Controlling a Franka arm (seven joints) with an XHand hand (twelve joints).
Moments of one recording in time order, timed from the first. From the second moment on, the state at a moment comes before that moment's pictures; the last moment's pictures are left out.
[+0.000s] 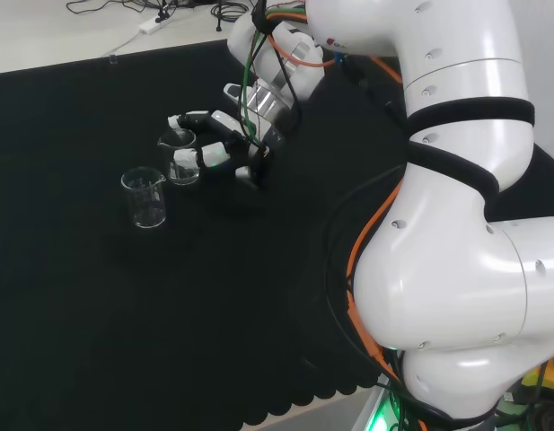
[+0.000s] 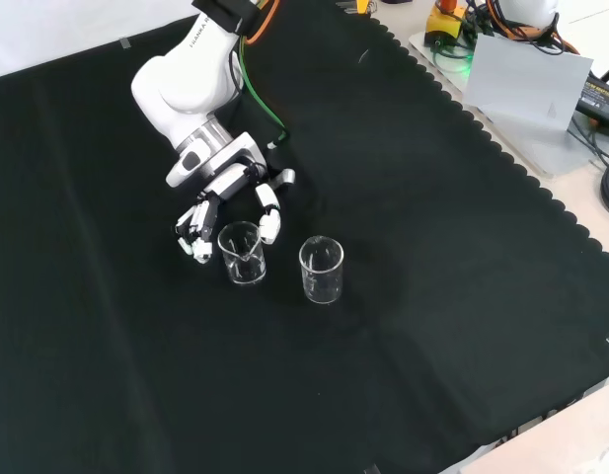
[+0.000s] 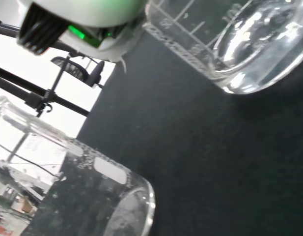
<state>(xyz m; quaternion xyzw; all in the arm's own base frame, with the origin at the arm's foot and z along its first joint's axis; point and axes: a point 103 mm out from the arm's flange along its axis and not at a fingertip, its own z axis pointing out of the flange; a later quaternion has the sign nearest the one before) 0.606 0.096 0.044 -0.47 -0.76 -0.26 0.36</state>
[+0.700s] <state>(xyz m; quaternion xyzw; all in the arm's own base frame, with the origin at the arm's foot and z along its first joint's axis) 0.606 0.104 0.040 -0.46 -0.76 -0.26 0.38</state>
